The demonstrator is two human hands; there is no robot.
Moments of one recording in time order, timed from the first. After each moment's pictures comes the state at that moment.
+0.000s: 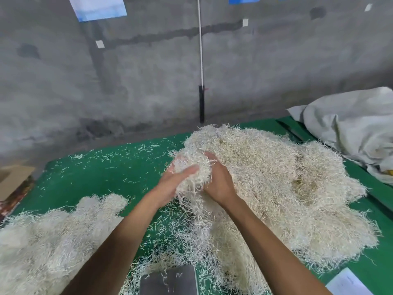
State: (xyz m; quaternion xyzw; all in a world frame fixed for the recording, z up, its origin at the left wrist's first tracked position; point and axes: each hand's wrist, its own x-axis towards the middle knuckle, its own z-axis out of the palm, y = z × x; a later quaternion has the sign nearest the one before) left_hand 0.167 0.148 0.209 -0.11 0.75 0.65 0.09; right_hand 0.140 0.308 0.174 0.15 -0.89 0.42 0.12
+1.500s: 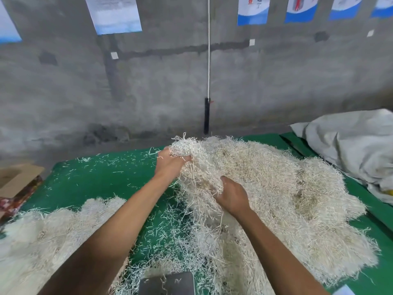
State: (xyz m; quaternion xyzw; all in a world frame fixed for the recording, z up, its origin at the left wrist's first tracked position) left_hand 0.141 0.143 0.262 -0.18 0.80 0.56 -0.13; right_hand 0.132 0.344 0.148 0.11 -0.96 0.24 0.07
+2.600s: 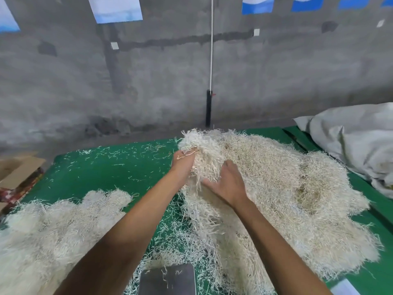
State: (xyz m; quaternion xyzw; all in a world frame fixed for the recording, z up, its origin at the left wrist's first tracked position) left_hand 0.138 0.180 0.243 -0.24 0.67 0.70 -0.02; right_hand 0.129 0.327 0.161 0.13 -0.95 0.26 0.11
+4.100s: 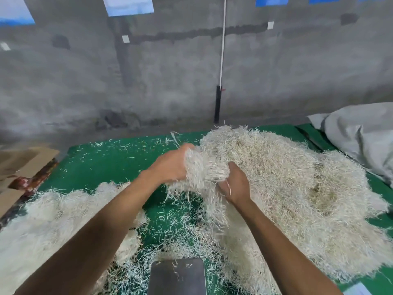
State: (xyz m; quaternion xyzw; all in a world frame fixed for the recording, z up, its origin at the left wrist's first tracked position) left_hand 0.159 0.088 0.242 0.04 0.97 0.23 -0.02; right_hand 0.133 0.300 0.143 0.08 -0.93 0.35 0.11
